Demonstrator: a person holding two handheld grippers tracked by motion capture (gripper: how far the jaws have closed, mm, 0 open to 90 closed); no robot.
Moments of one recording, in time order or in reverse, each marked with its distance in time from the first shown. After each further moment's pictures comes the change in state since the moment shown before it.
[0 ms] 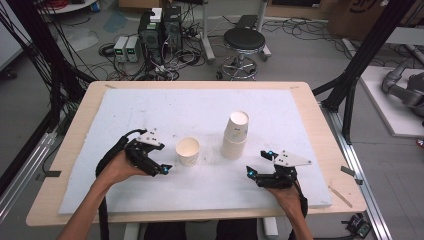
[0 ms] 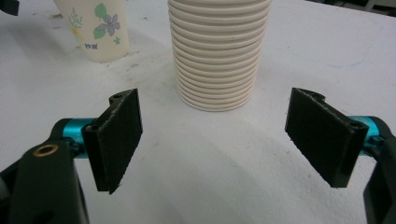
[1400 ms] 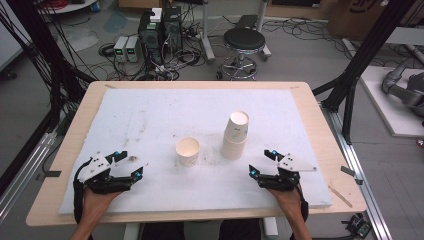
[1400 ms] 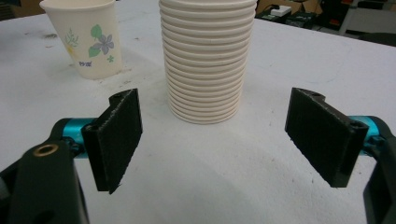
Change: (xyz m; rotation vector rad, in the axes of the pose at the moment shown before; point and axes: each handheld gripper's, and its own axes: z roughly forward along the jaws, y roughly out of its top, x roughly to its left) left arm -0.033 -0.117 -0.038 -0.528 0.366 -0.247; right arm 0.003 -0.005 -0.008 -0.095 -0.055 -0.010
